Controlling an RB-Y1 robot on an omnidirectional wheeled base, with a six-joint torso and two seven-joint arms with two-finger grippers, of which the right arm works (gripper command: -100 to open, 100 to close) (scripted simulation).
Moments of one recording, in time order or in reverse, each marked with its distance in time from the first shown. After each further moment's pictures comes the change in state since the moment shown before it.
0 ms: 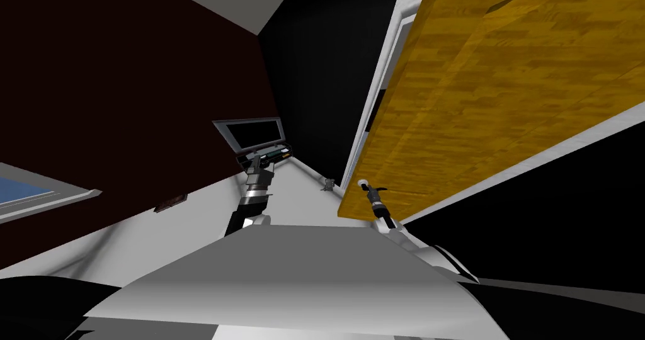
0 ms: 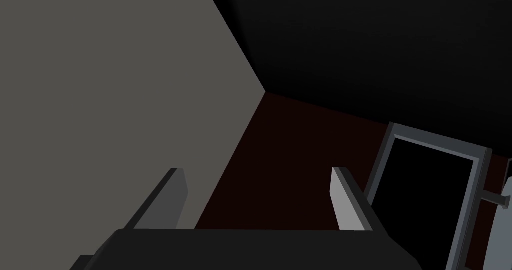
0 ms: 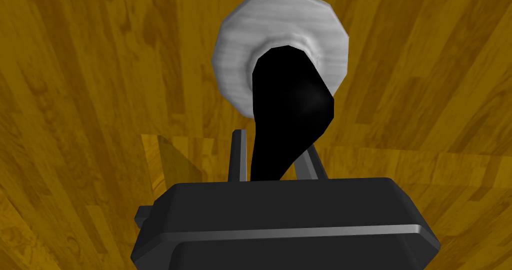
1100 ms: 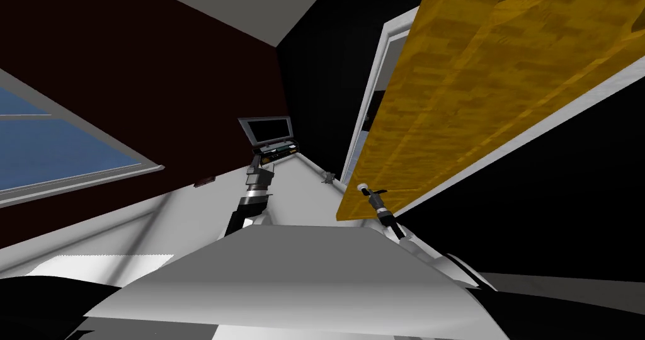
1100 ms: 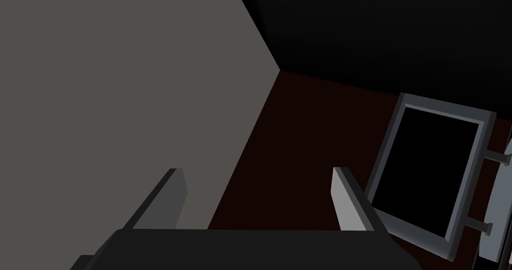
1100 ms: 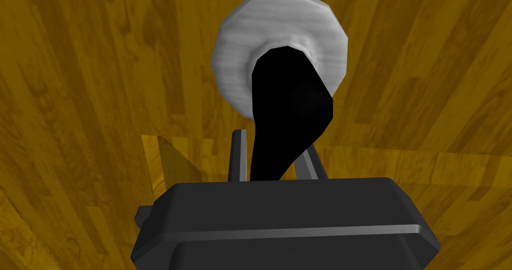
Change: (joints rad) arm 0.082 -0.088 0.128 -0.029 0.036 -0.135 -0.120
